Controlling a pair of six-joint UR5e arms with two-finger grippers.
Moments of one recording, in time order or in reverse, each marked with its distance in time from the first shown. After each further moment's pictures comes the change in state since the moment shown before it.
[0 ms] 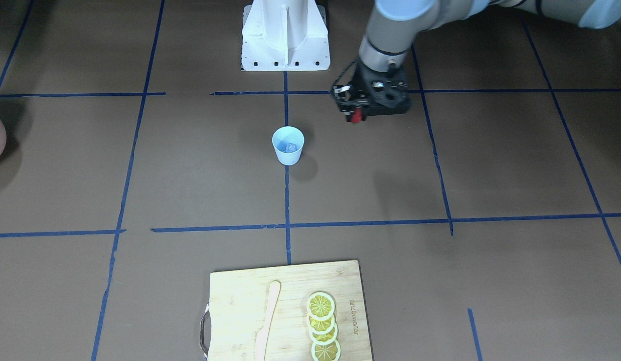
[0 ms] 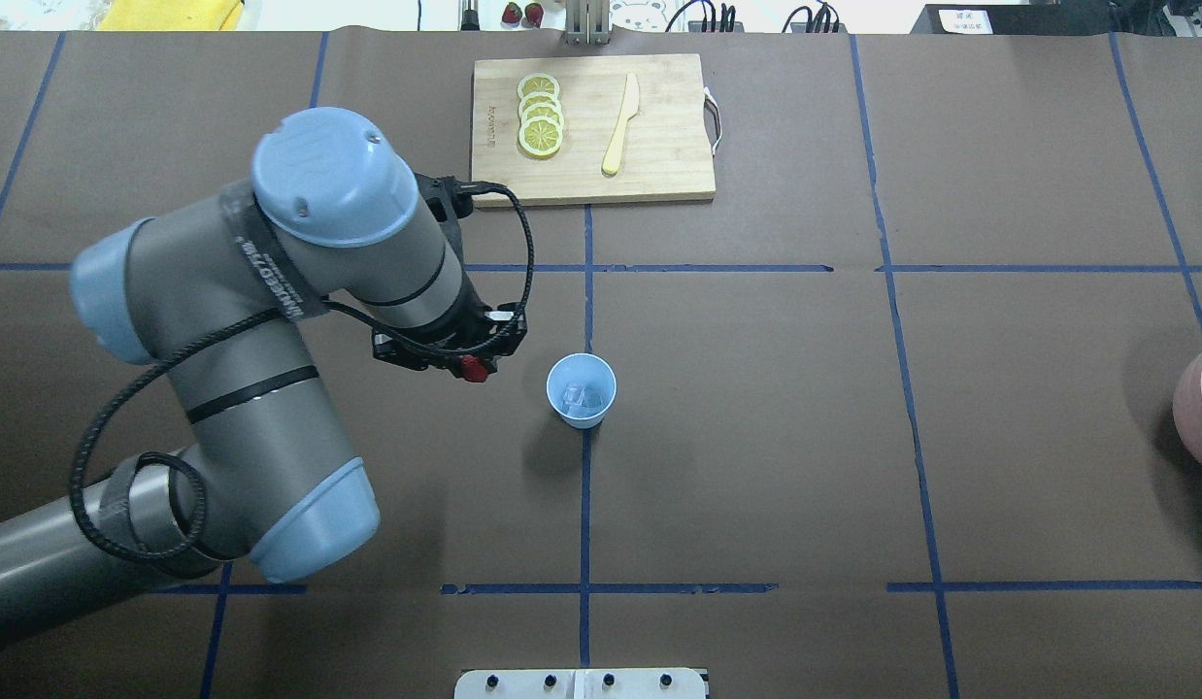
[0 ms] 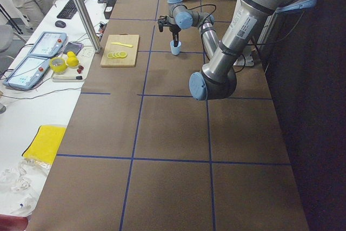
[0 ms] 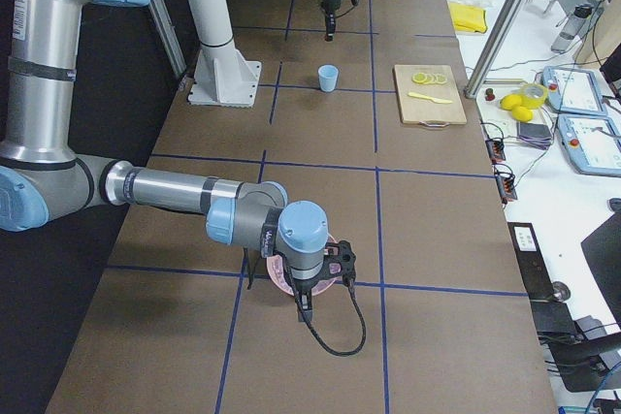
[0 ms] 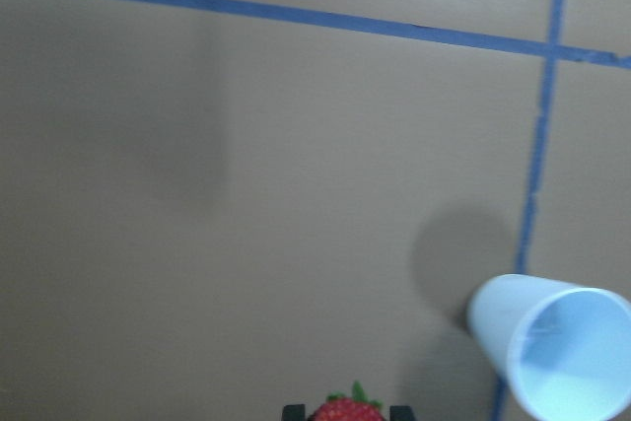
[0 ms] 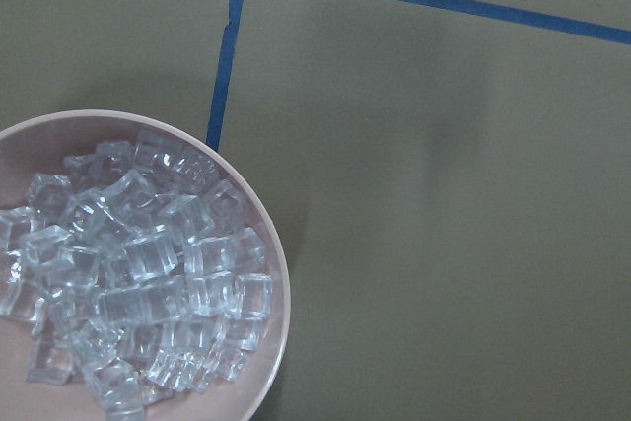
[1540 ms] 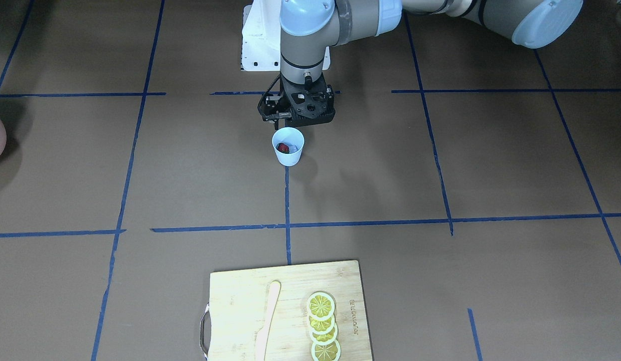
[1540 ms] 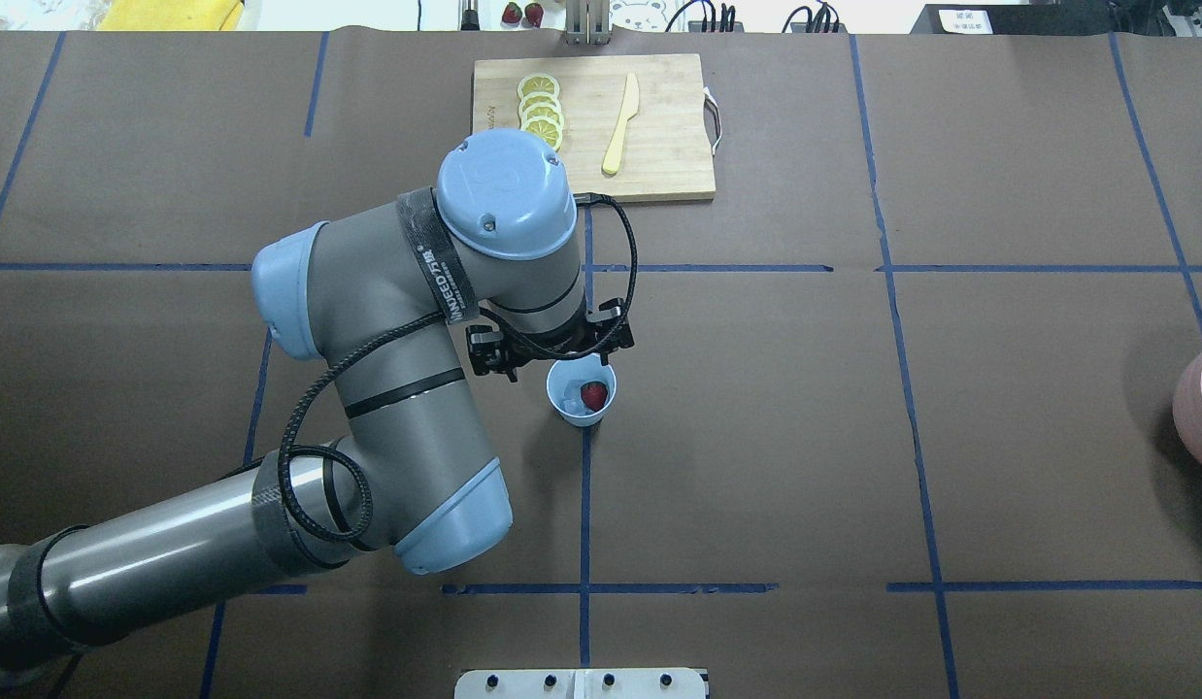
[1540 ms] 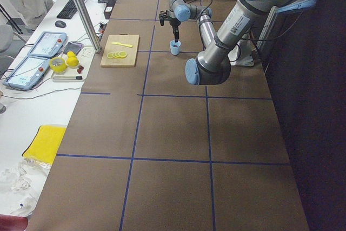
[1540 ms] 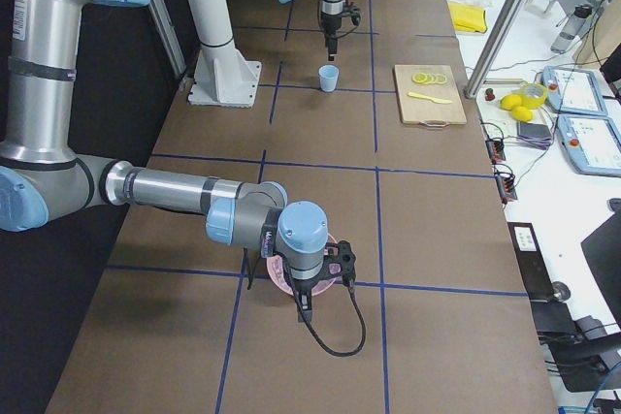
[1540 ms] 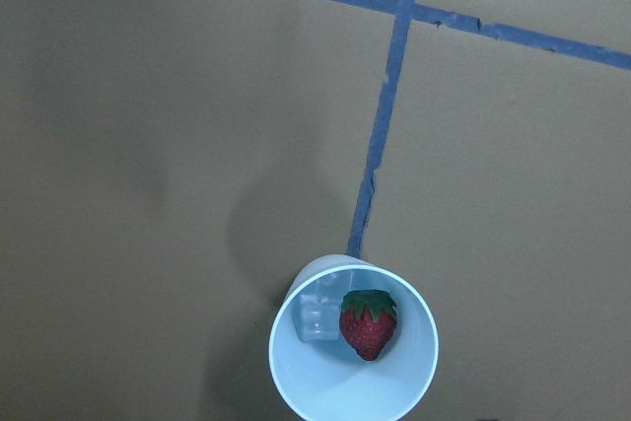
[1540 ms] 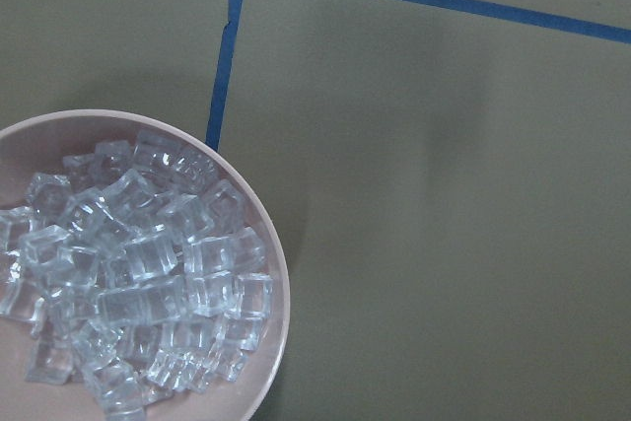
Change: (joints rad) left arm 0.029 -0.120 0.152 0.002 0.035 0.014; right arm 0.001 0.000 0.000 -0.001 0.001 0.000
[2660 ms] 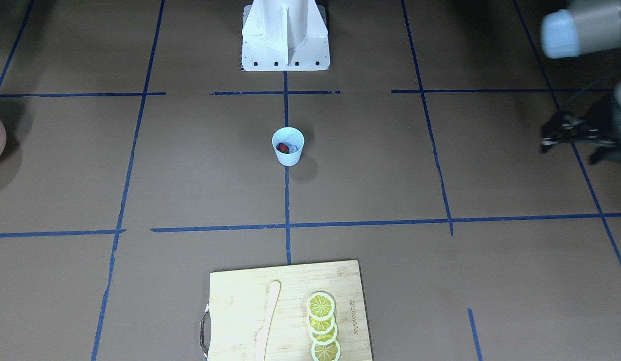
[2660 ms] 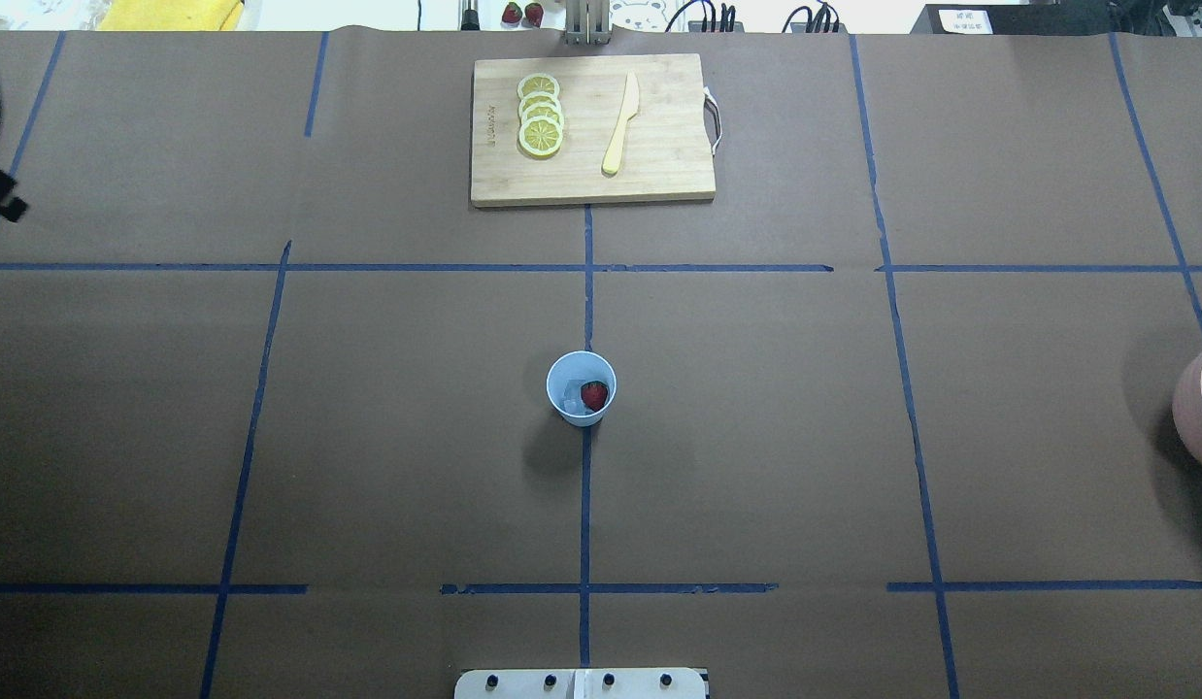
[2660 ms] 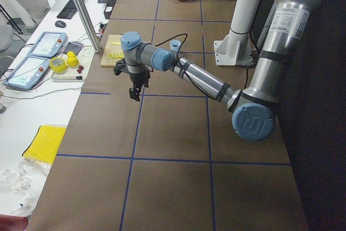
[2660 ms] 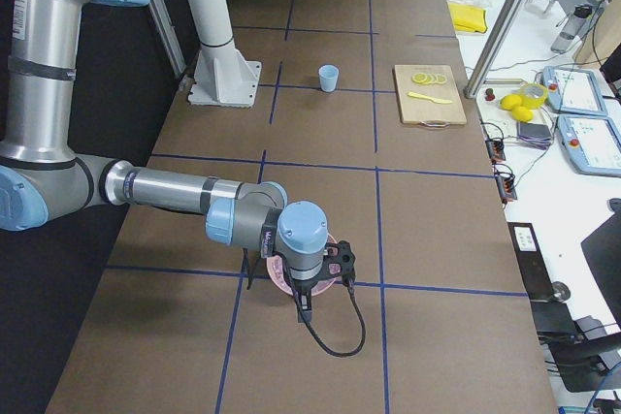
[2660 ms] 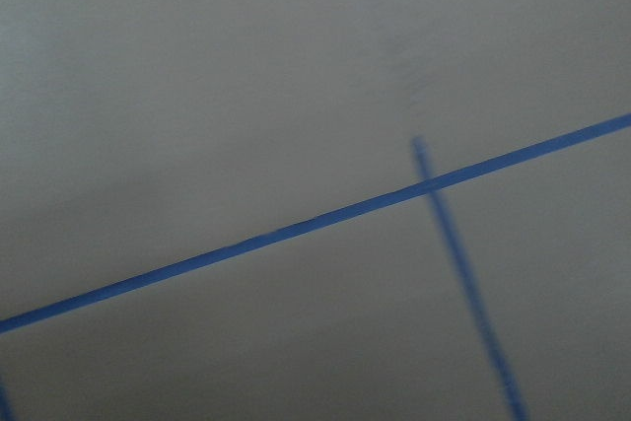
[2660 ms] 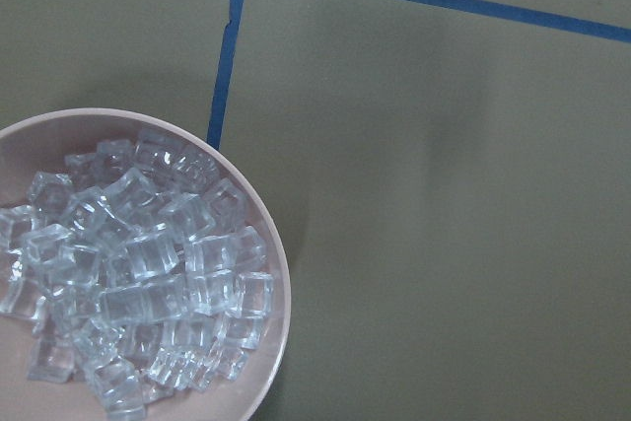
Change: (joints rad) left arm -0.780 0.628 -0.096 0.009 -0.368 1.339; right arm 0.001 0.000 -0.002 0.000 0.001 -0.003
